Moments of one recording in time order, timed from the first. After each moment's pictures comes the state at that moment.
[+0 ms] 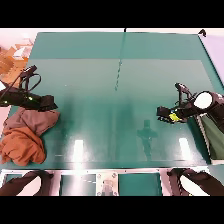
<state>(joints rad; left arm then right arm) 0.11 -1.04 0.96 1.09 -1.28 -1.35 0.05 -1.00 0.78 -1.33 1.16 1.82</state>
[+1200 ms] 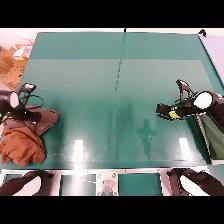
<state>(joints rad) 0.11 -1.13 0.79 1.85 -1.07 -1.44 0.05 -1.00 0.78 -1.33 1.09 1.82</state>
